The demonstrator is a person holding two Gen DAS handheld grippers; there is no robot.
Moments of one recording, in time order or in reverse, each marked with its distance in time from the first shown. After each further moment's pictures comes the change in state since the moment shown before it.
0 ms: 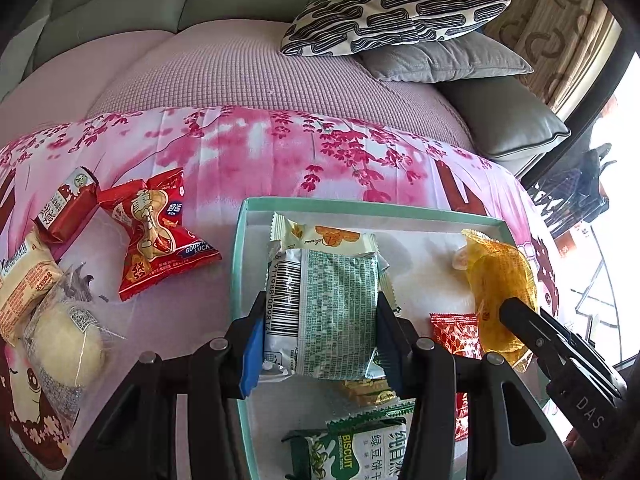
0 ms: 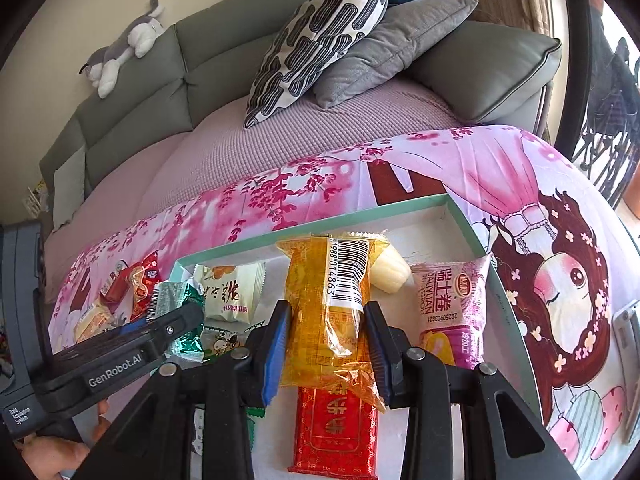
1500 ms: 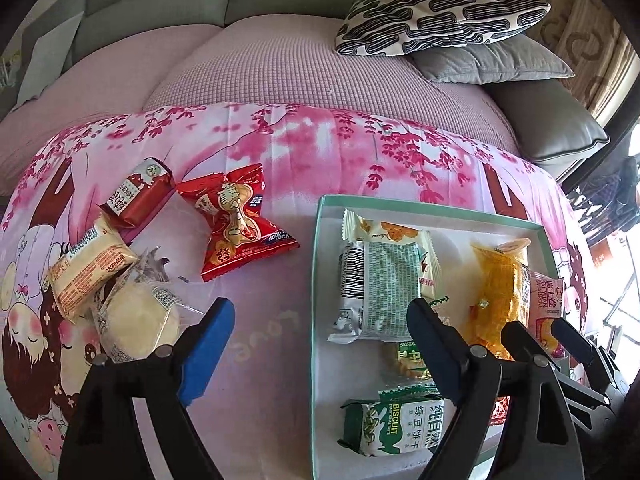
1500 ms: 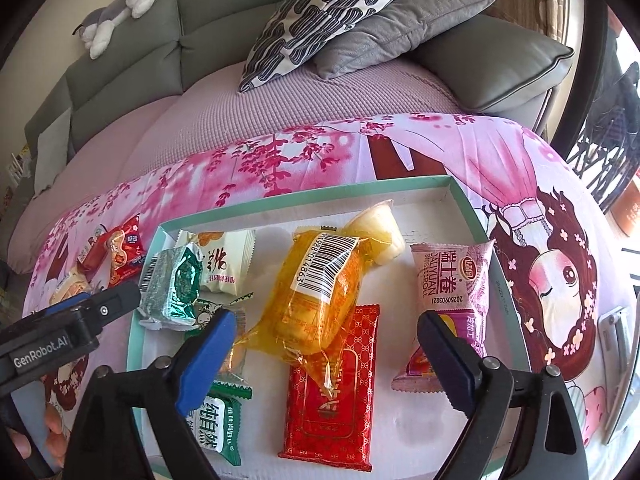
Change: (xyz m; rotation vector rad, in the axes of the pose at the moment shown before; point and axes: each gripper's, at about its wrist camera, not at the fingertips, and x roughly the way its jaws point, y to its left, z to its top) left arm -0.026 0.019 -0.002 -0.049 0.036 0.173; right arm 0.007 0.013 -0.006 -0.072 0.101 -0.092
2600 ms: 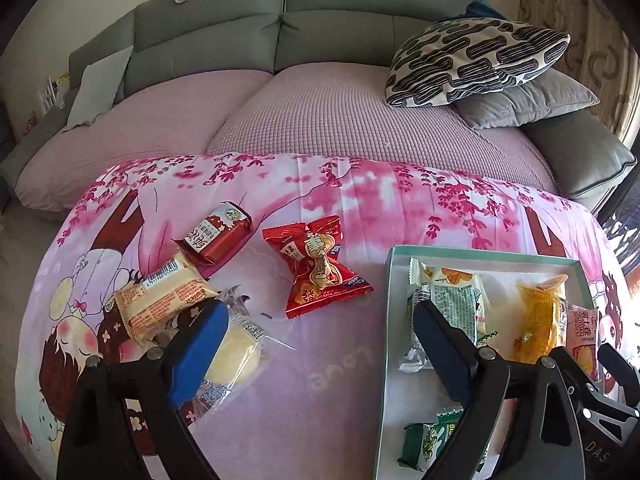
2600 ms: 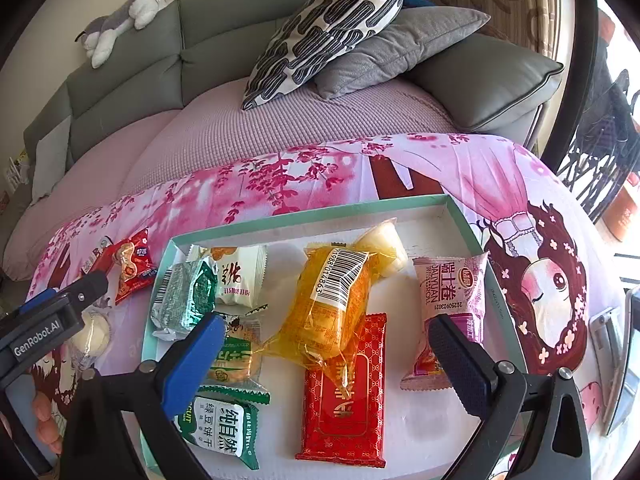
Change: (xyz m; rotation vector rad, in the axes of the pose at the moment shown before) left arm -0.031 0.026 0.000 -0.024 -0.182 0.164; right arm -0.019 0.016 -0.002 -0.006 -0.086 -0.038
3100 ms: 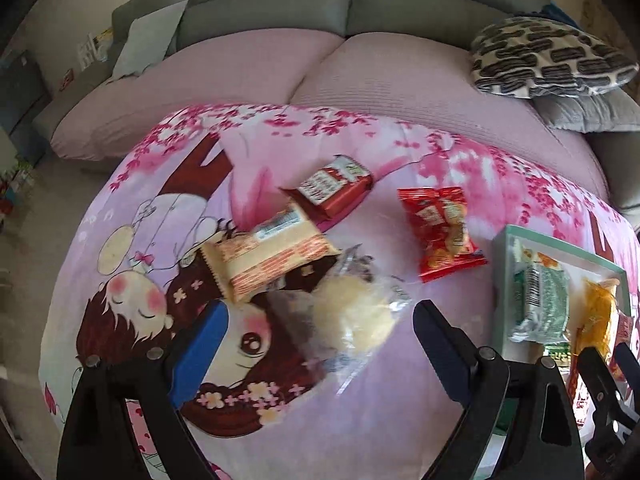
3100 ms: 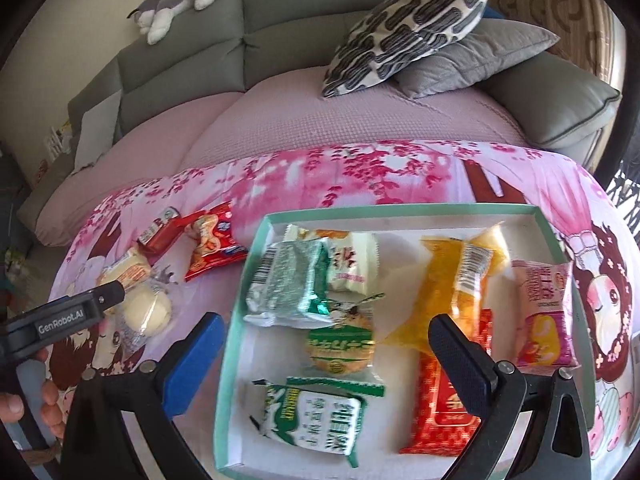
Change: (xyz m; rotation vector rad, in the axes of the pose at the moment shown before) left arm 0.002 0.099 -0.010 -0.139 0.140 0.147; right arm 0.004 0.084 -0.014 -0.131 0.041 0.193
